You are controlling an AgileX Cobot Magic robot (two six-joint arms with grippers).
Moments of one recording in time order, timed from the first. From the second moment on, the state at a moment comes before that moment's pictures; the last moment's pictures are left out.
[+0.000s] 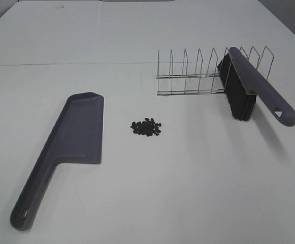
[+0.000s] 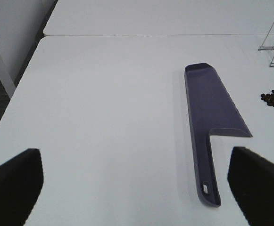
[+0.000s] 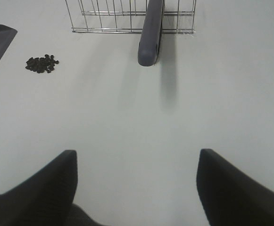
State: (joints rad) left arm -0.02 -0.01 -0.52 -0.02 1.08 -0.02; right arm 0.05 0.00 -0.46 0.01 1.12 -0.01
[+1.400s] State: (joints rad) left arm -0.23 1.21 -0.81 -0.10 1.07 -0.21; right arm 0.05 0.00 -0.46 0.01 1.12 -0.01
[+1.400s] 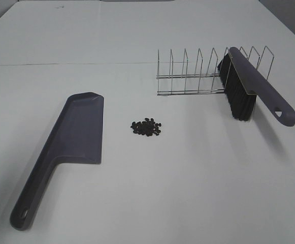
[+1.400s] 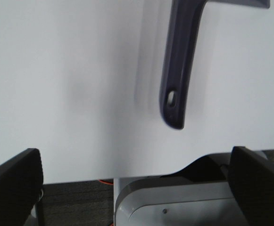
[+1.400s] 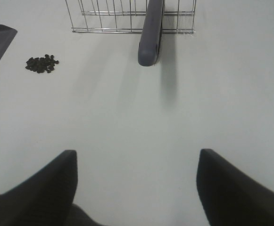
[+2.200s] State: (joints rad) left arm -0.38 1.81 -0.85 -0.06 0.65 -0.30; right arm 0.05 0.00 -0.46 0.01 1.12 -0.01
